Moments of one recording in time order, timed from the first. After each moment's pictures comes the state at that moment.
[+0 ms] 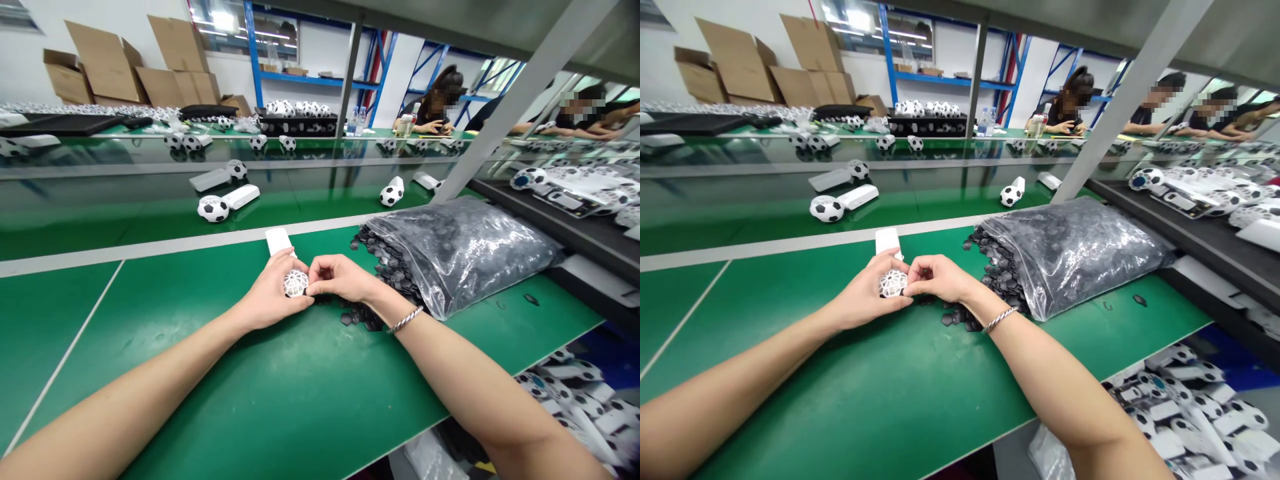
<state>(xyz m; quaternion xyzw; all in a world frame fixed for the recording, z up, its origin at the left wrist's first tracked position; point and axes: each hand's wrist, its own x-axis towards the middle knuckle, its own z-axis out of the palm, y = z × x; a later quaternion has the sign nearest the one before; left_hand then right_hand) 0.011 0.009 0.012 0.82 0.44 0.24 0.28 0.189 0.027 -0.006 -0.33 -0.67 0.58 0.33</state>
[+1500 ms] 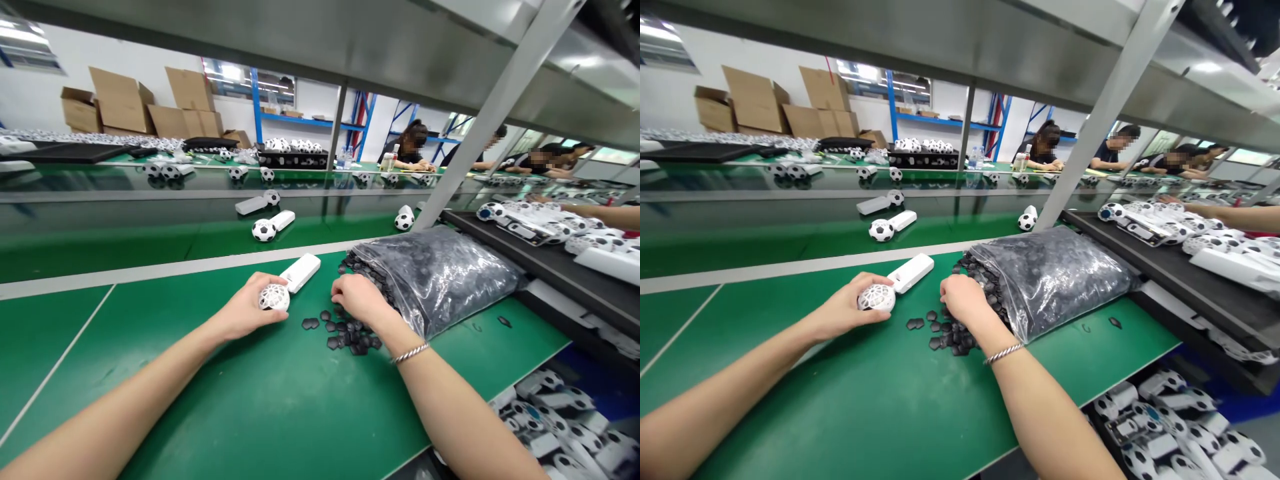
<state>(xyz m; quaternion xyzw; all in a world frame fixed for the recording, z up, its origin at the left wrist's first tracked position) -0.013 0.024 0.022 0.79 0.48 0.20 0.33 0.225 0.016 0.021 -0.63 -0.77 0.06 0.06</state>
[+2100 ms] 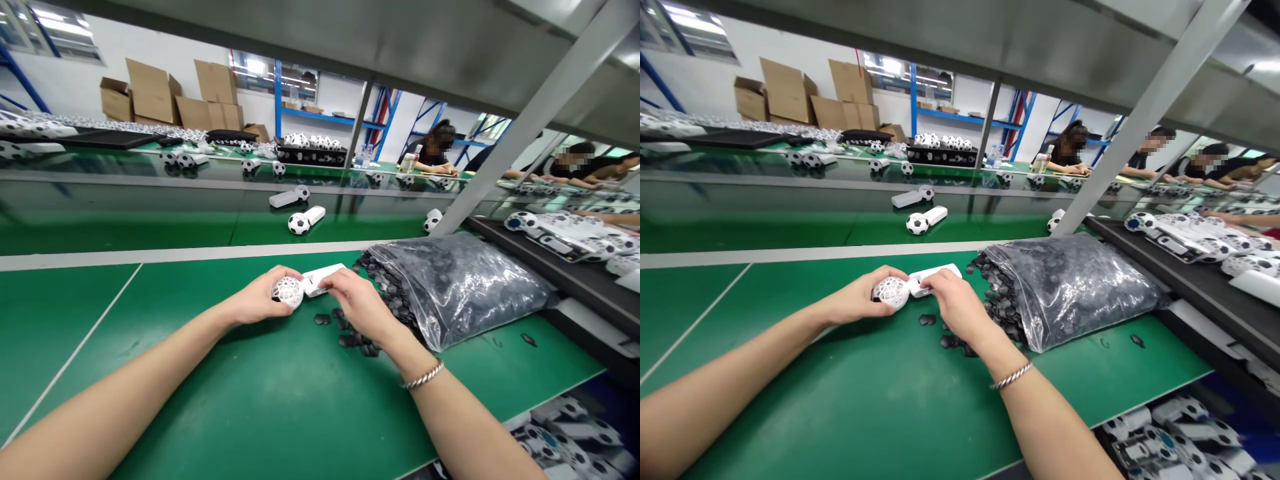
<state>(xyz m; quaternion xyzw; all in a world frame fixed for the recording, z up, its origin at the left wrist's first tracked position) -0.019 0.028 0.017 0.79 0.42 0.21 0.39 0.199 -0.005 0.030 -0.48 -0.83 0.11 0.25</state>
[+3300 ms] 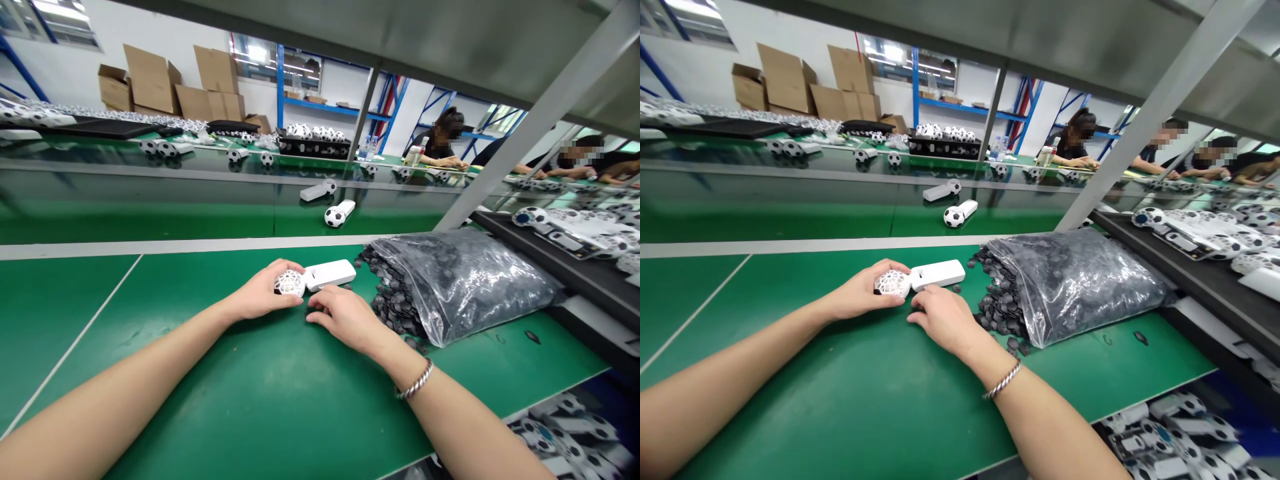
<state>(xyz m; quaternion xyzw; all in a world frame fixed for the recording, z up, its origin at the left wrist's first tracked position) -0.015 0.026 0.011 0.80 0.42 0.23 0.35 0.183 -0.015 0.011 -0.48 -0.84 0.17 0.16</state>
